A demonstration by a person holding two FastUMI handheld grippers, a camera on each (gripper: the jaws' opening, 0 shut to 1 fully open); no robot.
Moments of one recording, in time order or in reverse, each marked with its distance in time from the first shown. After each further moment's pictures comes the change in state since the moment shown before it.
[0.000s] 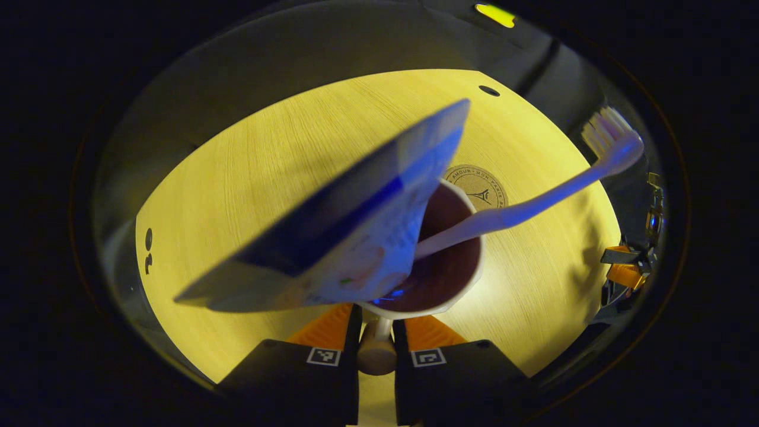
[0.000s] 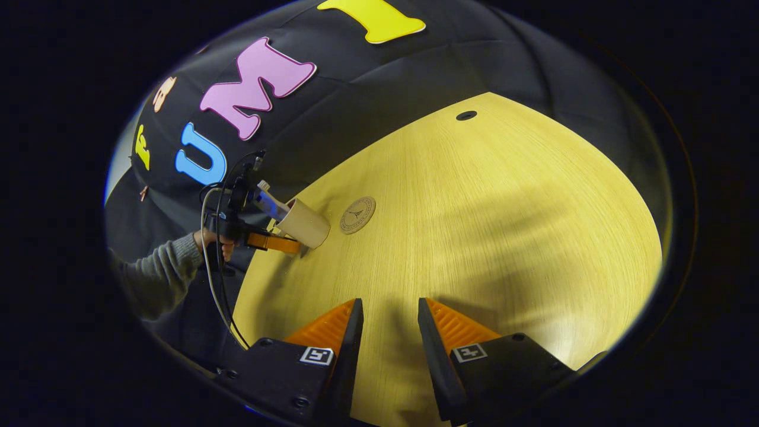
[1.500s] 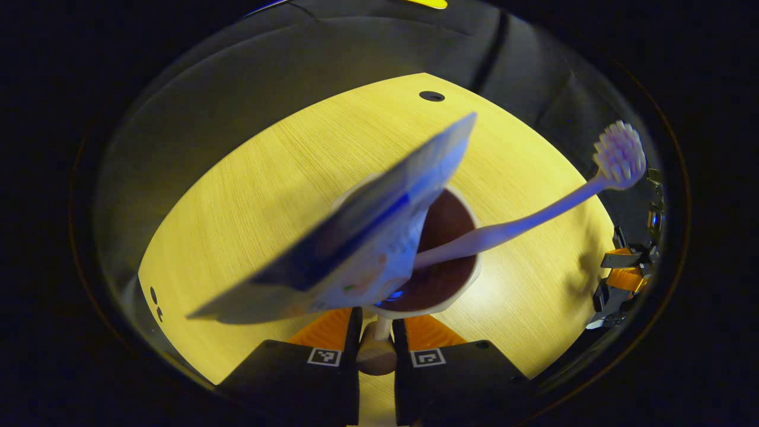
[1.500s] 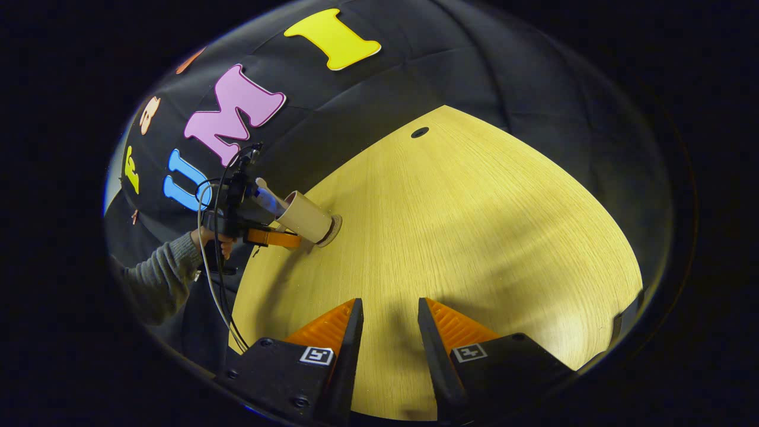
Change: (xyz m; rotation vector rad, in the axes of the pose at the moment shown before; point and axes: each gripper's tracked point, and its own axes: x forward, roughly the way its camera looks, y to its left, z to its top) left arm 0.007 -0.098 0.071 0.190 -0.051 -0.007; right arm -0.056 -0.050 0.004 0.088 -0.093 -0.086
